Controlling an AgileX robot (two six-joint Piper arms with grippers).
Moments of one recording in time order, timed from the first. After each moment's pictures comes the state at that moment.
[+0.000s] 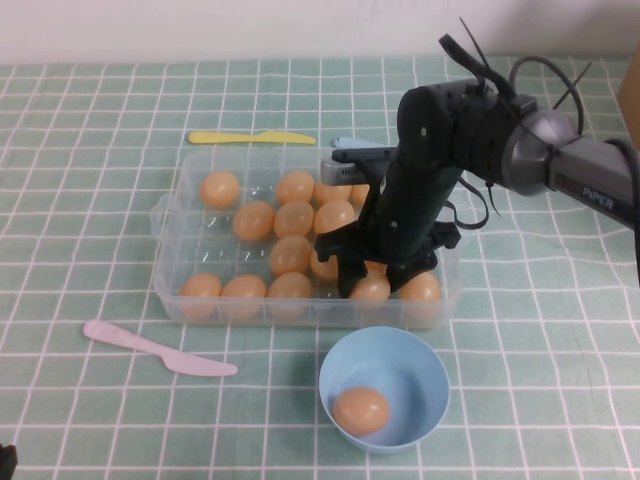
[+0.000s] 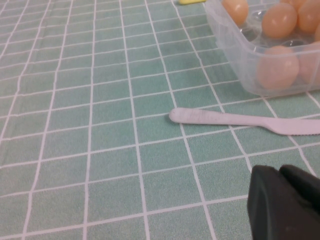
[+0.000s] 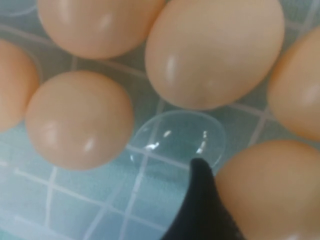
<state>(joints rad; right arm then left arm) 0.58 2.16 -1.81 0.21 1.09 0.24 -0.17 -0.01 0.03 0.03 0.37 0.04</state>
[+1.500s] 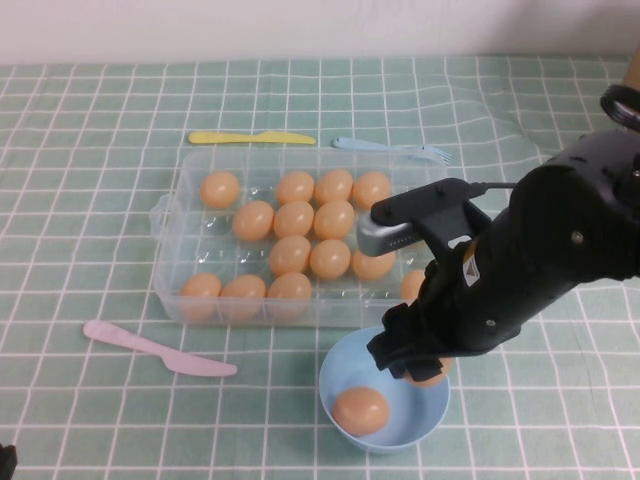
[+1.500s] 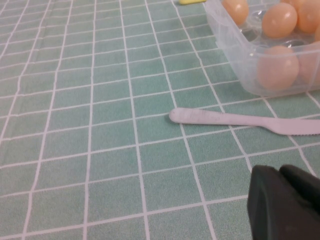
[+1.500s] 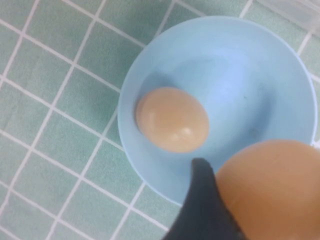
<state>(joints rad) 0.75 1.56 -1.20 0.07 0.92 0.24 -0.17 -0.01 0.03 0.03 0.37 0.04</state>
